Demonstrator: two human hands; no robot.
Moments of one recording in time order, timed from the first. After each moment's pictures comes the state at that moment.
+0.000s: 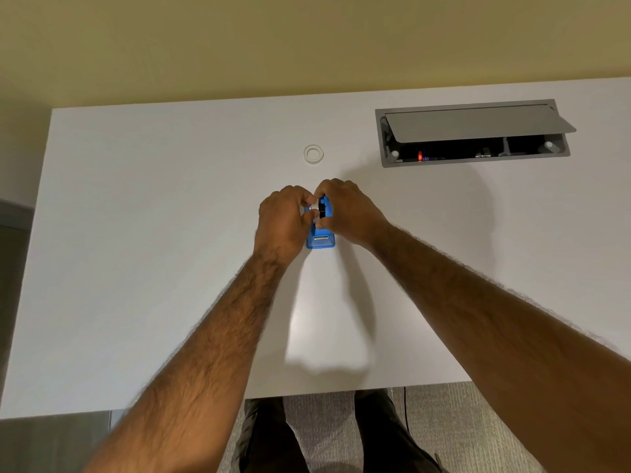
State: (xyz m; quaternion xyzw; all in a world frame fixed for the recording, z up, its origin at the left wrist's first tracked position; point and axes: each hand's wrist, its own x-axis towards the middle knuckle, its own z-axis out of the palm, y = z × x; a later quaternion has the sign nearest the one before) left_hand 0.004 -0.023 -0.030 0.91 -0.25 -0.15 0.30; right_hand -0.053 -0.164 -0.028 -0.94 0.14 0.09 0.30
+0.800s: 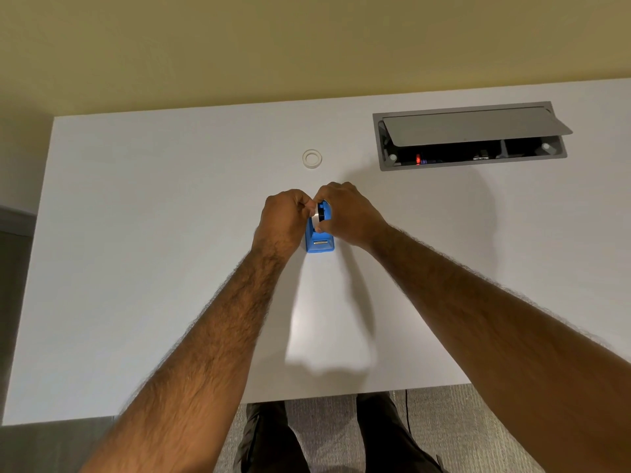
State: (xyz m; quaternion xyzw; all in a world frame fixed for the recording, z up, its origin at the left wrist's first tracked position) left_hand 0.016 -0.033 -0.024 0.89 -0.20 -0.21 0.36; right_hand -0.051 -0.167 -0.027 -0.94 0.13 0.09 0.29
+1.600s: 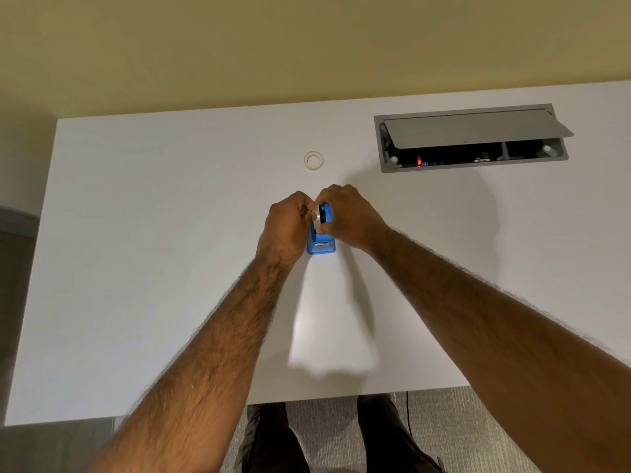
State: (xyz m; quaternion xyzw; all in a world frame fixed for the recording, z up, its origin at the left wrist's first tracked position) left_hand 0.006 -0.029 -0.025 0.89 -0.20 -0.21 0.34; right_hand -0.051 -0.165 -0.025 -0.94 0.14 0.09 0.29
